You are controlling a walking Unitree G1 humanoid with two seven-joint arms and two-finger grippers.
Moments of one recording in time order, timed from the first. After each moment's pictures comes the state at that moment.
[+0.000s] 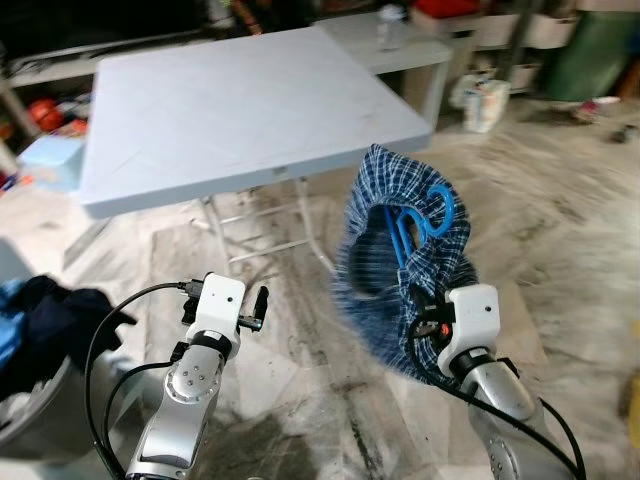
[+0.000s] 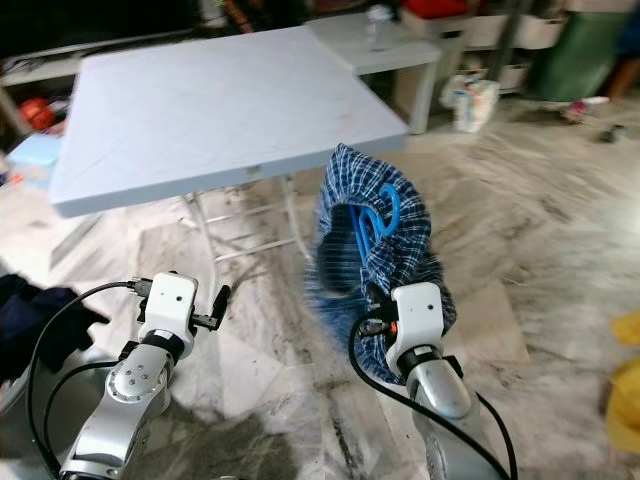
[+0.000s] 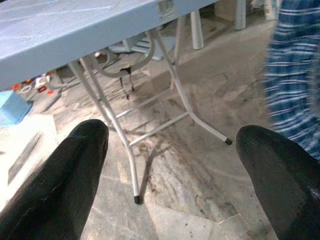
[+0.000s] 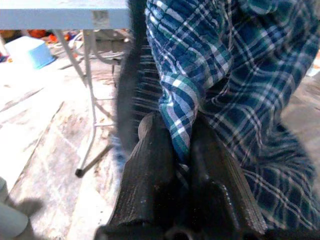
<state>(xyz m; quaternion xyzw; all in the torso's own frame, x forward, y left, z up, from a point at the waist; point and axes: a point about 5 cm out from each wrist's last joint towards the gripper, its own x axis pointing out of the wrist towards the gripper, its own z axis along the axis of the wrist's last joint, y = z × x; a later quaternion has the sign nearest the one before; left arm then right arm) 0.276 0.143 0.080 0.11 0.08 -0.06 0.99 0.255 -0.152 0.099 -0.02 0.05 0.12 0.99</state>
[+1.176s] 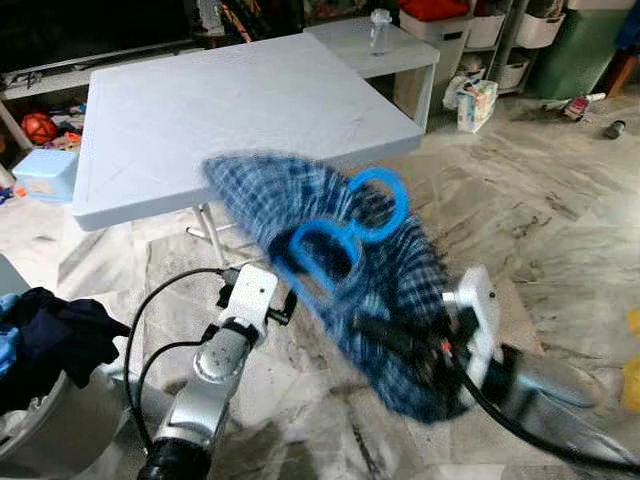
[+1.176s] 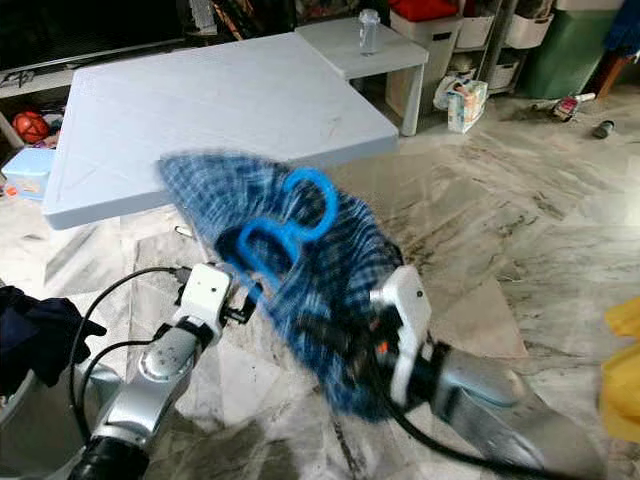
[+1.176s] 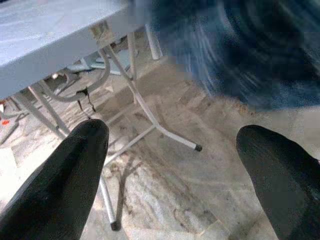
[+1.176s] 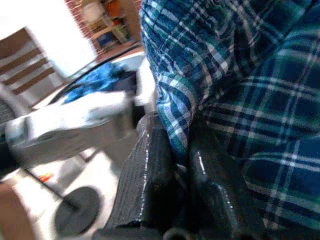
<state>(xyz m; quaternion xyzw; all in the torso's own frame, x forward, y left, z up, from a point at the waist) 0.299 0.113 0.075 0.12 0.06 -0.15 0.98 0.204 -0.132 0.171 0.08 0.12 0.50 0.85</state>
